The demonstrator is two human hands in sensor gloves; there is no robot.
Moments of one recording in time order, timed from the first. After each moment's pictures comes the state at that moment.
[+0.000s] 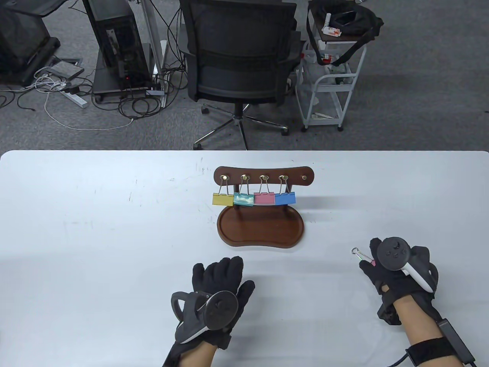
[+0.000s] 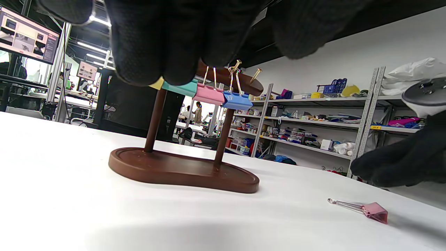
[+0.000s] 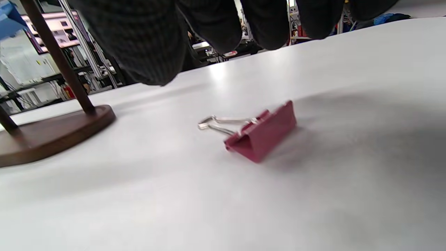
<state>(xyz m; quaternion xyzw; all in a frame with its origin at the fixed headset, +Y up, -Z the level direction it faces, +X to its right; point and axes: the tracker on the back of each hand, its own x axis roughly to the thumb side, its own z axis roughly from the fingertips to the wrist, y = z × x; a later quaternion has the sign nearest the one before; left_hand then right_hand) -0.096 -0.685 -0.221 0.09 -0.17 0.15 0.97 0.318 -0.721 -0.307 -0.06 0.10 0.99 0.12</state>
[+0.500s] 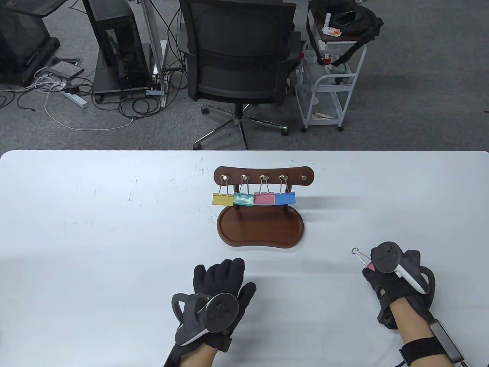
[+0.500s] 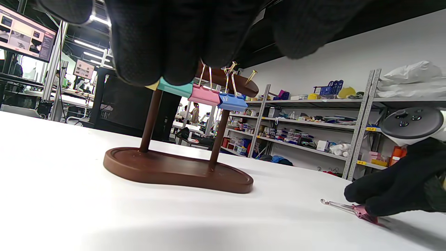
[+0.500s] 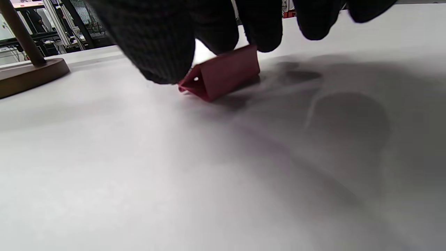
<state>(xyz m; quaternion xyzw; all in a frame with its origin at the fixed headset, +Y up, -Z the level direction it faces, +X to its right) -0.097 -0.684 -0.218 0.09 -0.17 0.15 0.97 0.322 -0.753 -0.311 -0.09 0.13 0.98 0.08</state>
